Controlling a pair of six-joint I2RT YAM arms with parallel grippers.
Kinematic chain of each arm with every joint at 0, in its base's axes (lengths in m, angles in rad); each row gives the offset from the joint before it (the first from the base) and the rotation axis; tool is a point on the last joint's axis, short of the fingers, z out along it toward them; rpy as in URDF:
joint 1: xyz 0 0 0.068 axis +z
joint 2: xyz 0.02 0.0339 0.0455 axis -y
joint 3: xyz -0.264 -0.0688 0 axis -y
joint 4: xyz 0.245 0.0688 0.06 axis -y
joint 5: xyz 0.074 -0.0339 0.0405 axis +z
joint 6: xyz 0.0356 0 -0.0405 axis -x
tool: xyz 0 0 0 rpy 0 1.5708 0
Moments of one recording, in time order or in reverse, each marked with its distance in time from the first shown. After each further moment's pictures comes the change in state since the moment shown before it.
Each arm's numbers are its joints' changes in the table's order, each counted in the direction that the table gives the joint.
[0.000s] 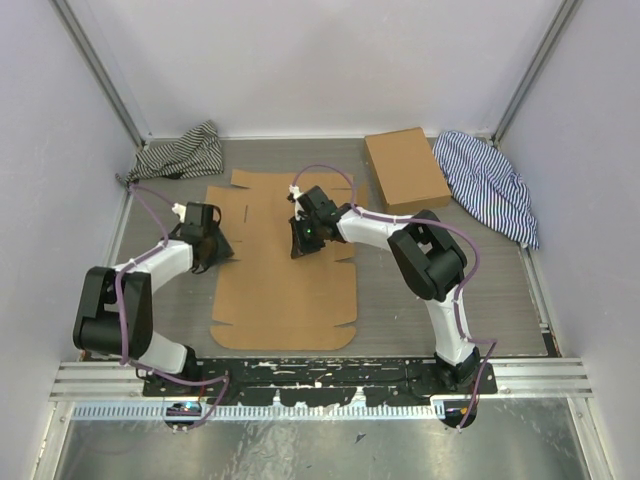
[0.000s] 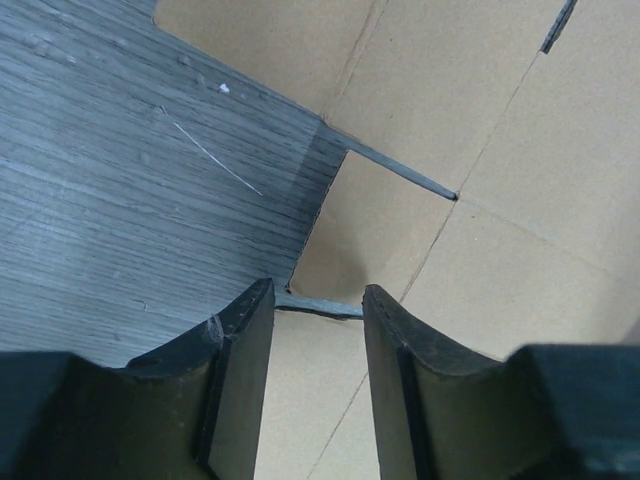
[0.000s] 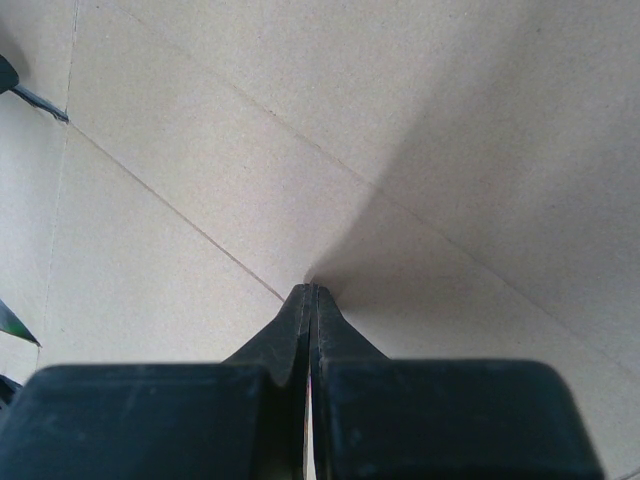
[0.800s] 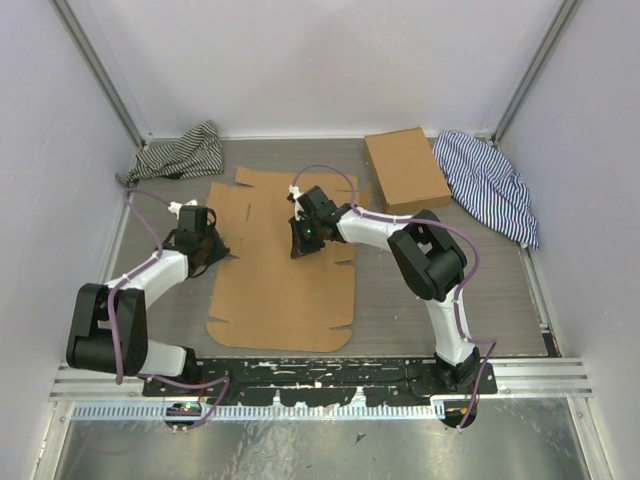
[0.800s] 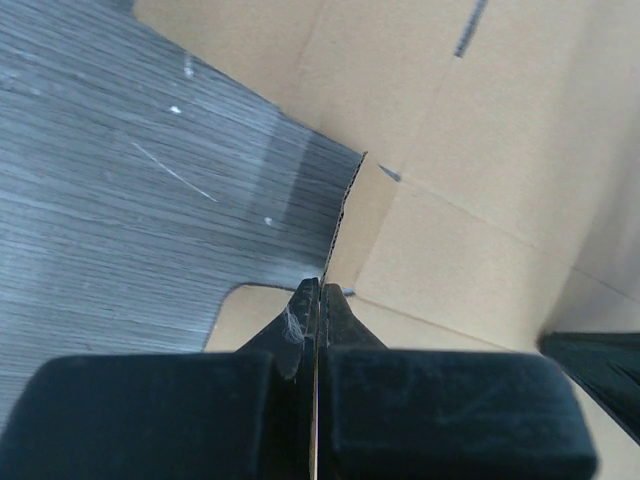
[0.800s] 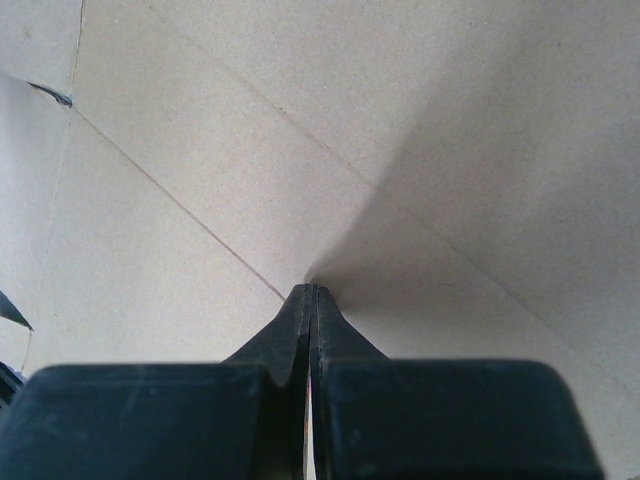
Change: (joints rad) left arm 0.005 0.083 -0.073 0.115 -0.059 -0.011; right arm 0.000 0.000 -0.001 0.000 0.003 0.001
